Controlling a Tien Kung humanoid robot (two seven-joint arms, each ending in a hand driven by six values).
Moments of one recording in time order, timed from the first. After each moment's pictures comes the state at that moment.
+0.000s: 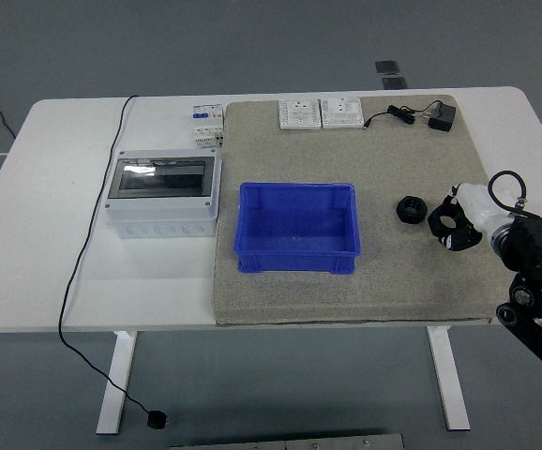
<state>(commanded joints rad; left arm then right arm) -0.10 0.03 -1.38 -0.18 1.38 0.10 0.23 0.38 -0.43 1.00 1.48 -2.06 0.12 -0.52</state>
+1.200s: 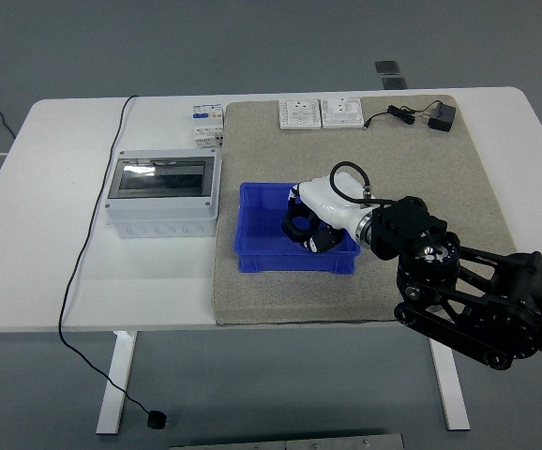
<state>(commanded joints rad) -0.10 0.04 -1.39 -0.18 1.39 0.11 0.23 0.74 -0.22 0.50 1.37 -2.02 0.13 -0.48</state>
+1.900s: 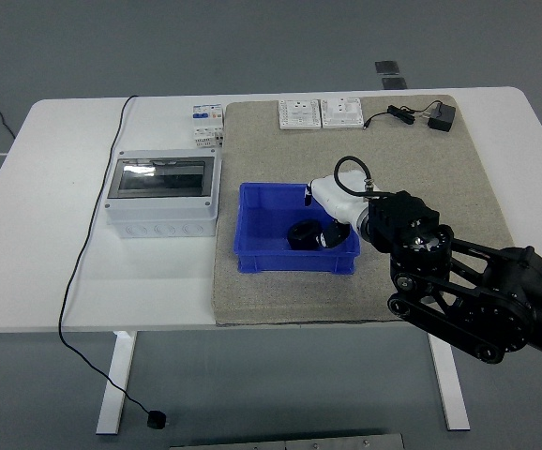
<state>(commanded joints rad) -0.10 0.04 -1.39 -0.18 1.39 0.11 0.23 0.73 -0.19 0.56 1.35 -2.03 0.23 -0.57</state>
